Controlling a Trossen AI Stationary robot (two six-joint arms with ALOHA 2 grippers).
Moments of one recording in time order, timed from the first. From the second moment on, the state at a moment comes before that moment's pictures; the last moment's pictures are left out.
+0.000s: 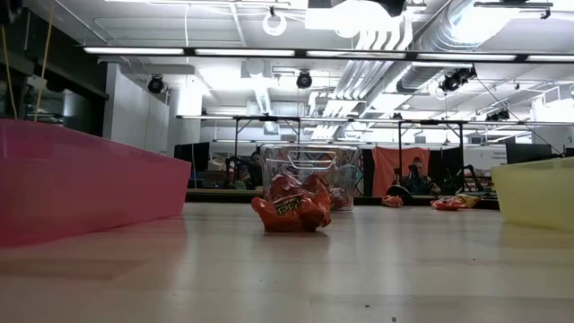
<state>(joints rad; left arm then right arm) -0.96 1.01 1.02 -0.77 -0.67 -1.26 0.07 1.14 1.07 -0.22 0.12 0.22</state>
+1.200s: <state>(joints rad) -0.32 0.82 1.00 -0.94 -0.28 -0.58 0.11 1.14 1.07 0.02 0.09 0.36</state>
